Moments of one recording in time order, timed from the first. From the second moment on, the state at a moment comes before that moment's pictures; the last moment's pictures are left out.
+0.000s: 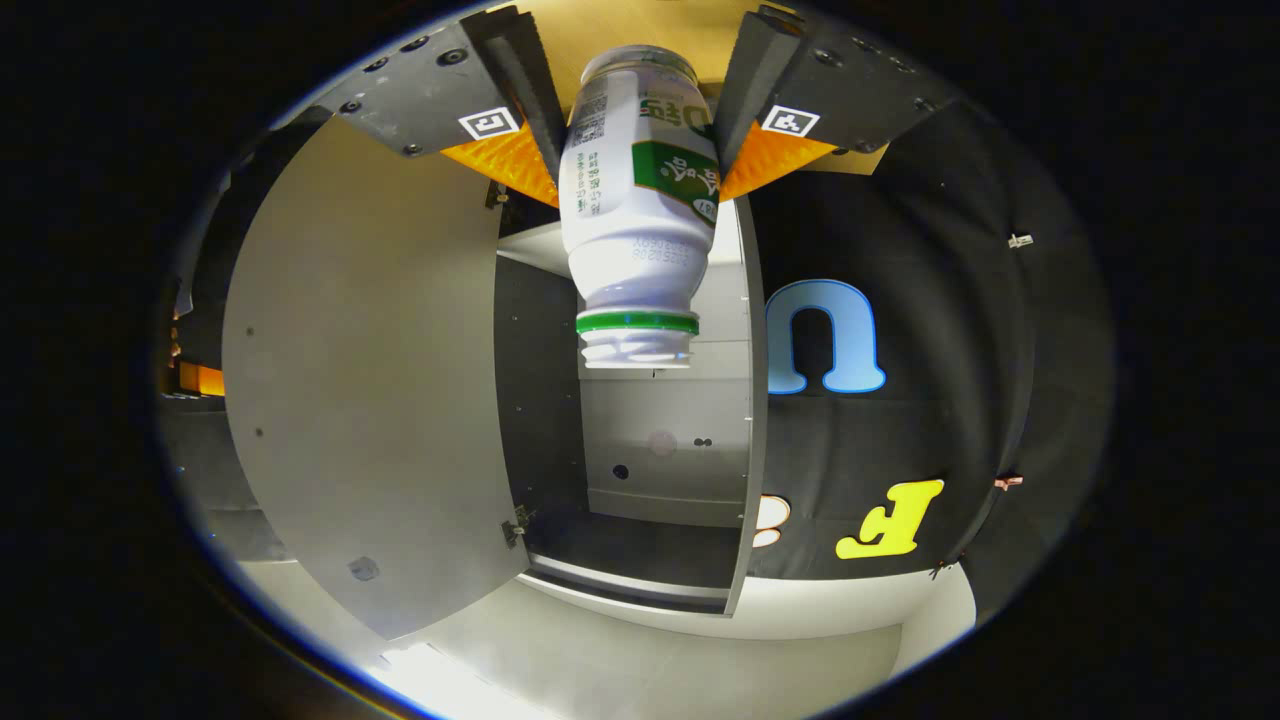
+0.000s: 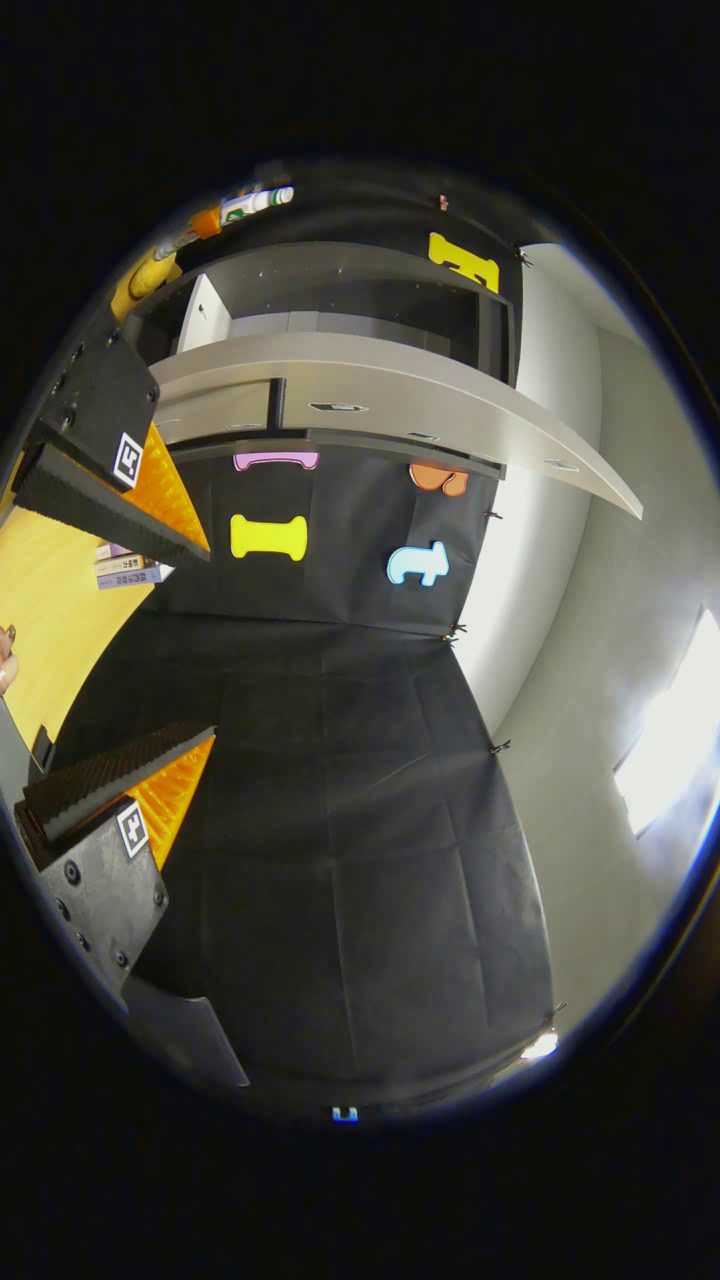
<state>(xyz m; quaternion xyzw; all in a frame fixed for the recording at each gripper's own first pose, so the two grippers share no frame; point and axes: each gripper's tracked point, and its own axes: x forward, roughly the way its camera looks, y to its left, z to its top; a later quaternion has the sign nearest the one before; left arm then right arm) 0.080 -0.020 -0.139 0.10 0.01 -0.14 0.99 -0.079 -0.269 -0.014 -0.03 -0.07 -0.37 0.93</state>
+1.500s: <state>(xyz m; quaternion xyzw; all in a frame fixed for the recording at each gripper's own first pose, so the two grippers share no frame) 0.024 0.088 -0.403 0.08 0.02 0.01 1.00 -0.055 -0.232 -0.132 0.03 0.04 -0.33 0.94</state>
